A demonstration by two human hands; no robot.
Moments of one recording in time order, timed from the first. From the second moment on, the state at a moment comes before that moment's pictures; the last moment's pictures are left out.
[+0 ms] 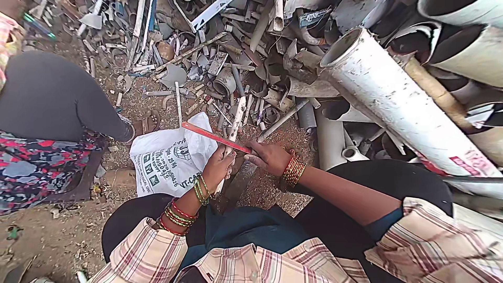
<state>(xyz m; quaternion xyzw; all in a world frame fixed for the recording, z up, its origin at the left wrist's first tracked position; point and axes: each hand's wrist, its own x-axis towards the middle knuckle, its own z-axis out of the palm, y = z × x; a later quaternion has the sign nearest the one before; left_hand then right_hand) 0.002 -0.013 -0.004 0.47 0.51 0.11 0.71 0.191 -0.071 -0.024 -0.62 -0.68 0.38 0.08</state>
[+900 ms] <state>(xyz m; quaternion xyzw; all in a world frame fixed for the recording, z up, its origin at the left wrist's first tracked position) -0.003 0.016 0.016 0.21 0.56 0.24 0.76 0.218 -0.060 -0.043 -0.76 -0.39 0.44 0.29</state>
